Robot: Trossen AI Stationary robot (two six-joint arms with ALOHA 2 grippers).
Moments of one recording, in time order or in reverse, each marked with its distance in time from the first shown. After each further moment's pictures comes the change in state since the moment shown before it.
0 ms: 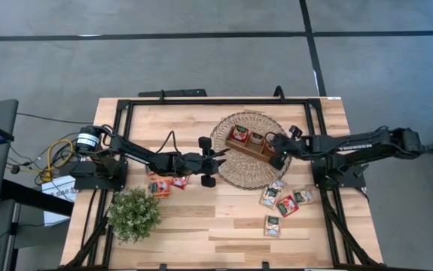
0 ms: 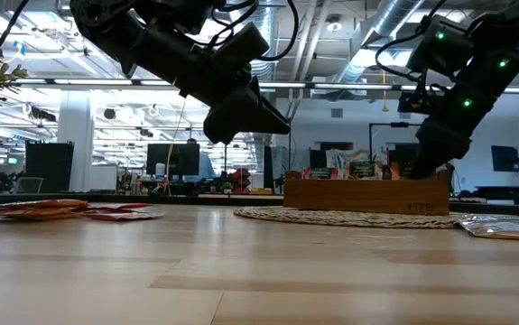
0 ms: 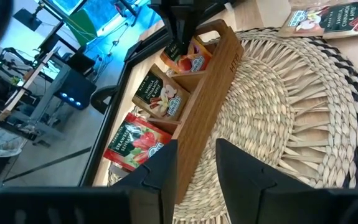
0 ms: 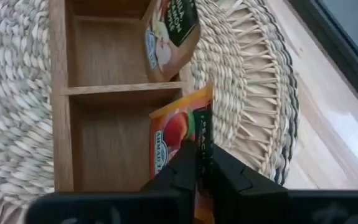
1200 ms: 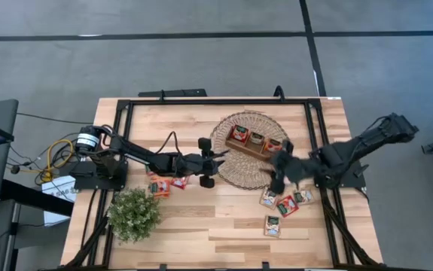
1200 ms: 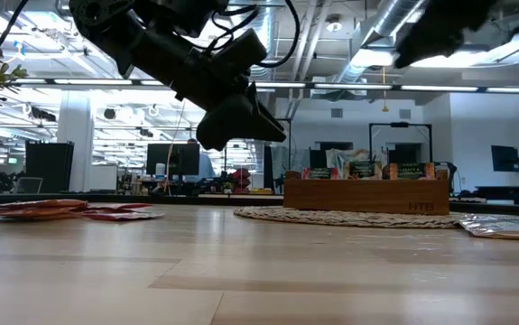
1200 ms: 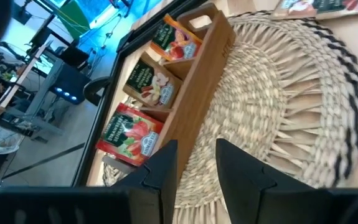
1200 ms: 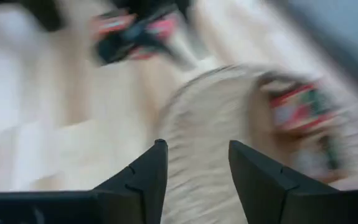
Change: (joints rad) left arm -0.007 0.000 0.000 -0.054 -0.003 -0.002; right arm 0.558 0.005 0.391 -0.160 0.066 0.274
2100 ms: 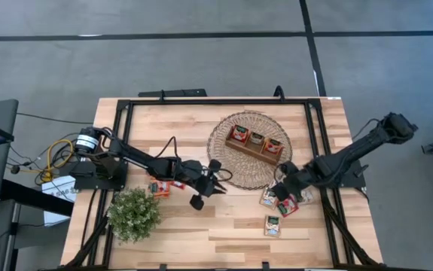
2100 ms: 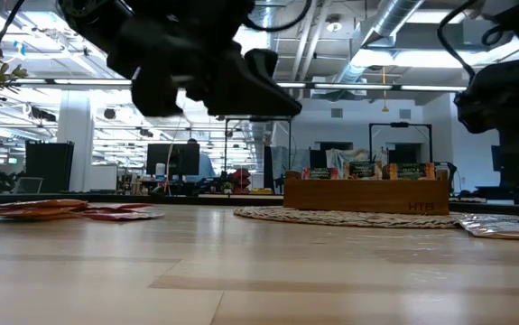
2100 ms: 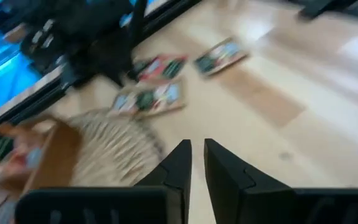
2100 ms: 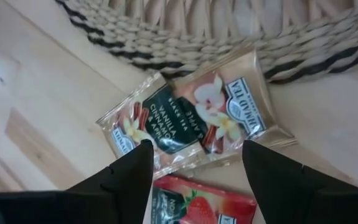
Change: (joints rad) left arm -0.059 0.001 0.000 0.024 0.597 -0.001; right arm 0.003 -0.001 -0.401 0.077 -0.430 0.905
